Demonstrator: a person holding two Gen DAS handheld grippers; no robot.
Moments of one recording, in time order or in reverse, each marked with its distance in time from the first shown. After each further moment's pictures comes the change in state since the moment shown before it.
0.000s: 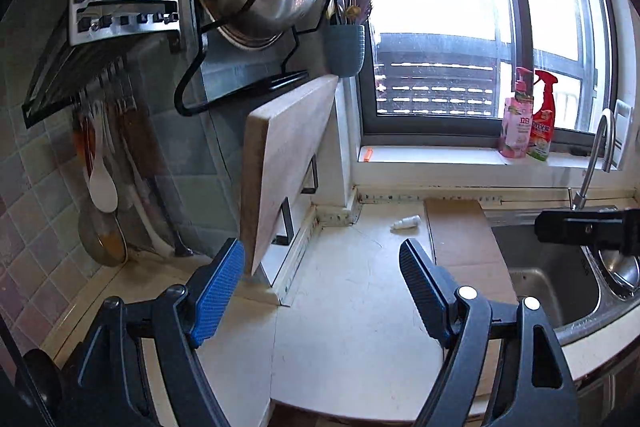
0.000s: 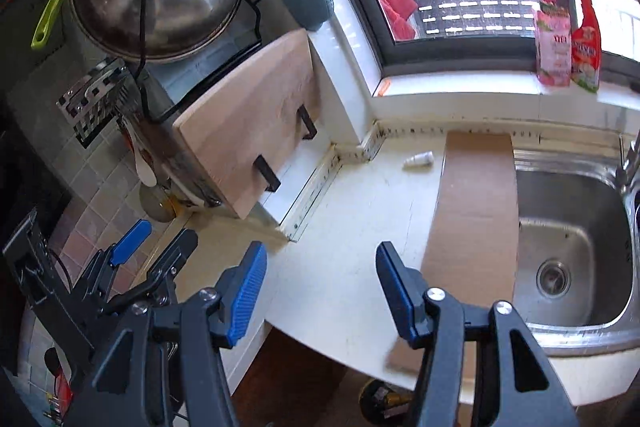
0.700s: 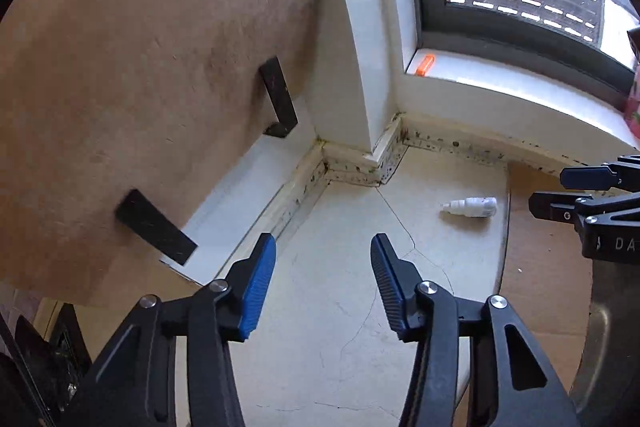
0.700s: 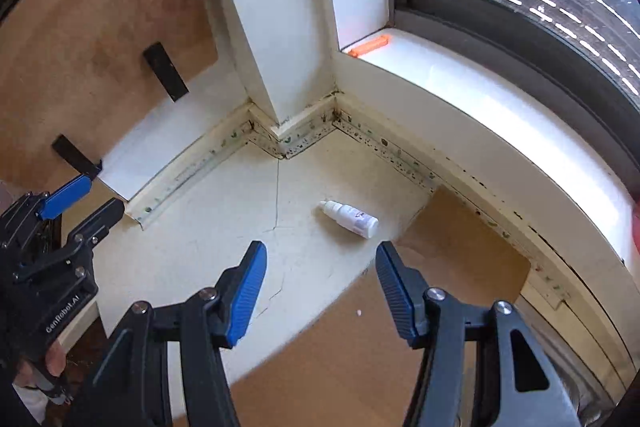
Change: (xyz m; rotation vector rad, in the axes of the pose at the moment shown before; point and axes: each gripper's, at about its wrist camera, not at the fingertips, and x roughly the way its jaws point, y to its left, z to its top) left arm 0.317 -0.087 0.008 -0.109 0.425 0.277; right arm 0.290 -0.170 0.138 -0.435 0.357 -0.011
